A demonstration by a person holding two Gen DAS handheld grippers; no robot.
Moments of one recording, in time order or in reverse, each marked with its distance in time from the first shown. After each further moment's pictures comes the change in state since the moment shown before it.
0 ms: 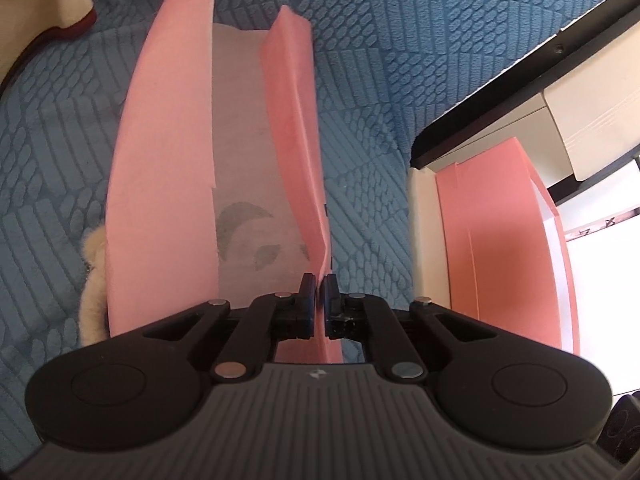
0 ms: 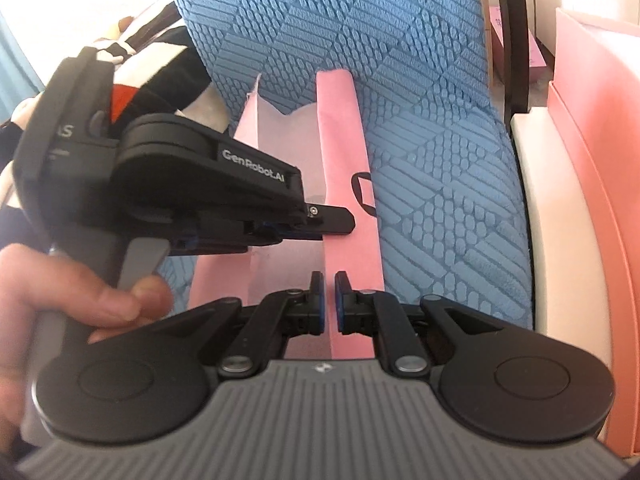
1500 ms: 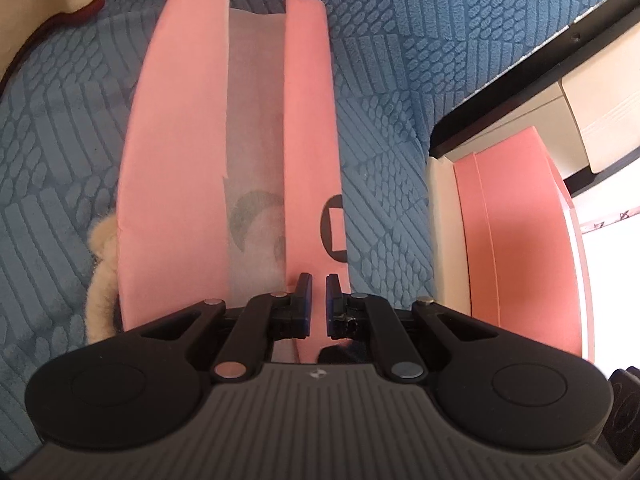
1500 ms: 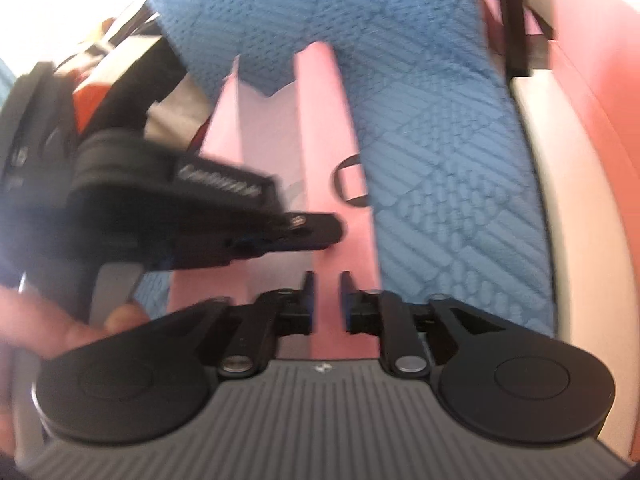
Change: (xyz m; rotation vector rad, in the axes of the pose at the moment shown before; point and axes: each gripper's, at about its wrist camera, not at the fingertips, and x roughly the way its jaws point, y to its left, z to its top) left arm 0.003 0.011 0.006 0.000 0.030 0.028; right arm 0.016 -0.020 -0.001 0.117 0.023 -0.002
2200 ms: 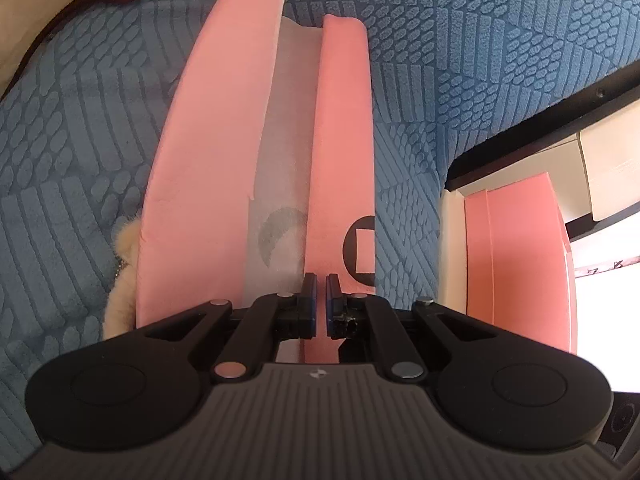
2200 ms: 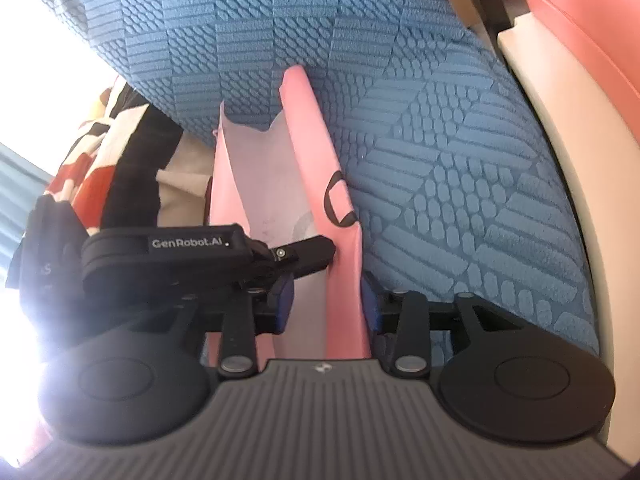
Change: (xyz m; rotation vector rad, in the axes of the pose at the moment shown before) left arm 0.000 0.031 0.015 -0.126 -0.029 -0.020; right arm 0.012 -0.021 0.012 0.220 0.005 0.170
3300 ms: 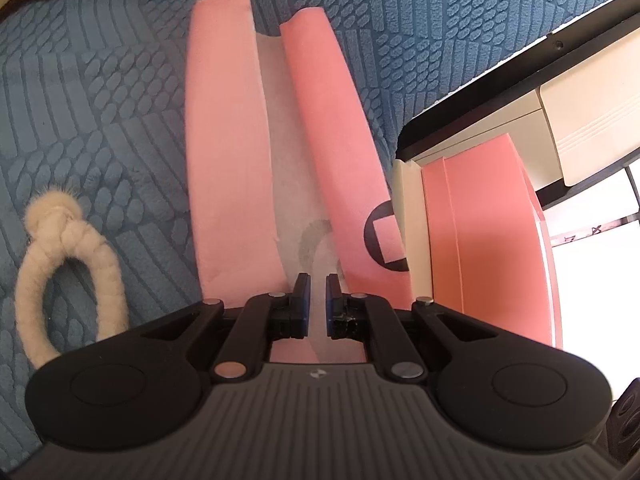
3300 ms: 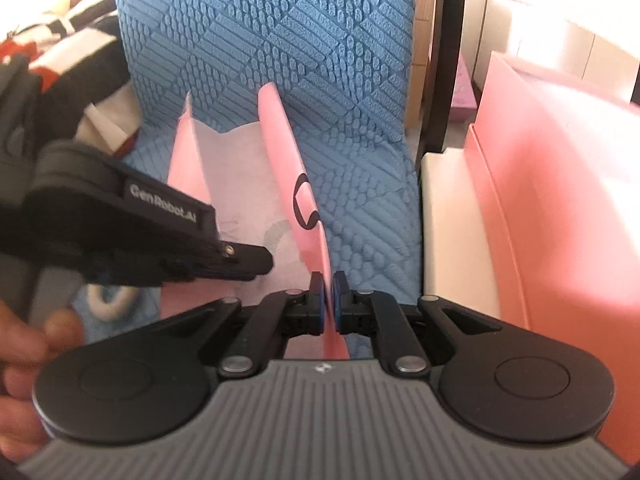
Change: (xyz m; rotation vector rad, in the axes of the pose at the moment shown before) left arm 0.017 -0.031 -0.014 0.086 0.020 -0.087; right arm -0.024 0.025 -0.012 -0.472 -0.122 -0.465
